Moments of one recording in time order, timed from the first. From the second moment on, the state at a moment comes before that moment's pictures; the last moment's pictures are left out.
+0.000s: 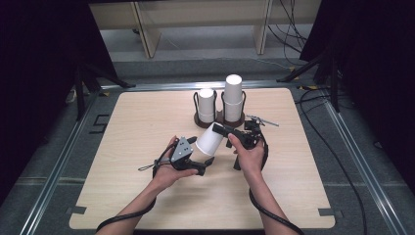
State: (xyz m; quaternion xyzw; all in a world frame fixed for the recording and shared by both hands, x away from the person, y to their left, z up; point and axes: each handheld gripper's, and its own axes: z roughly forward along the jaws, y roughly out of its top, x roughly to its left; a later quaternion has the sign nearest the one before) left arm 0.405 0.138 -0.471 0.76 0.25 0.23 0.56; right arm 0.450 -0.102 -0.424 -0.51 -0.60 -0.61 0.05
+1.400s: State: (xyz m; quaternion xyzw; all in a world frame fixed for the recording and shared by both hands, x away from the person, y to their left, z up) left arm 0.409 0.137 -0.471 0.76 0.25 0.23 0.56; right arm 0.451 -0.104 -0.422 -0.51 -0.59 -0.62 0.05
